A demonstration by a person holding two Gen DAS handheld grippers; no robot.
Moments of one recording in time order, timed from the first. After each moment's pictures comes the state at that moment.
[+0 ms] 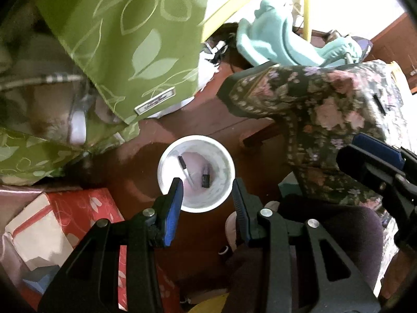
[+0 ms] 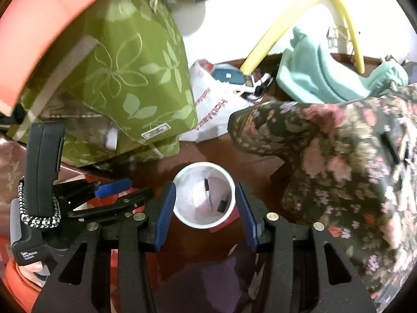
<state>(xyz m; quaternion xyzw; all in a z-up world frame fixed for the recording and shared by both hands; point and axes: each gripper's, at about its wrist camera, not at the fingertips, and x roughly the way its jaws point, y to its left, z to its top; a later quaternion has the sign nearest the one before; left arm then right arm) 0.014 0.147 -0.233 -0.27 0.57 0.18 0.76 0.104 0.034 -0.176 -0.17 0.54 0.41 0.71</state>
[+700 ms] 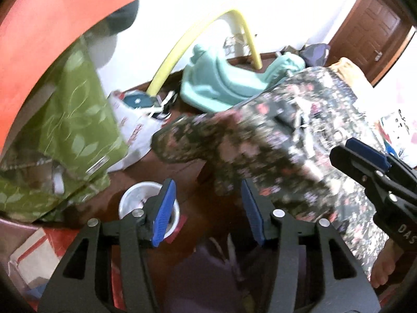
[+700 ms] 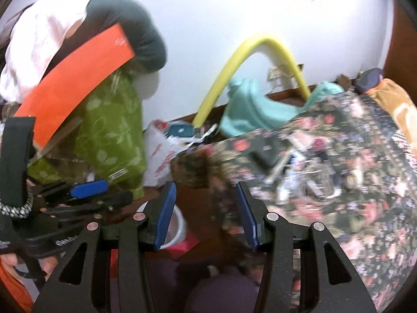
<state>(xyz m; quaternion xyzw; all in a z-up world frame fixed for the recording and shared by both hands) 0.074 0.030 -0.115 -0.20 0.48 0.13 0.84 0.140 -0.106 -0.085 -0.12 0.43 0.35 0.82</state>
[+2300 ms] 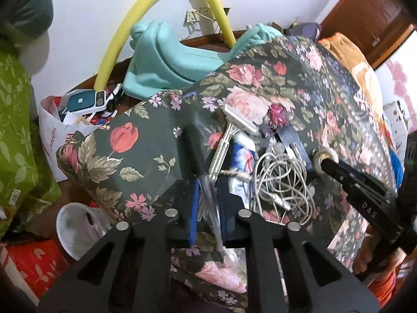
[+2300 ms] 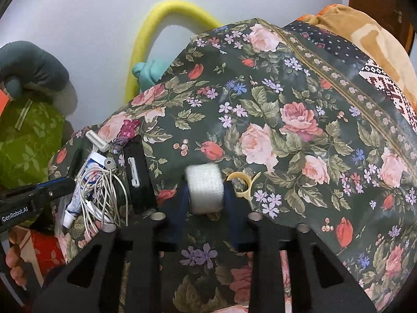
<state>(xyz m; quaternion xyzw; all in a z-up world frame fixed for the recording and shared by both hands) 0.273 -0.075 -0.186 -0.21 0.53 0.08 0.82 0.340 -0.263 -0.186 -0.06 0.51 0.27 0.82</state>
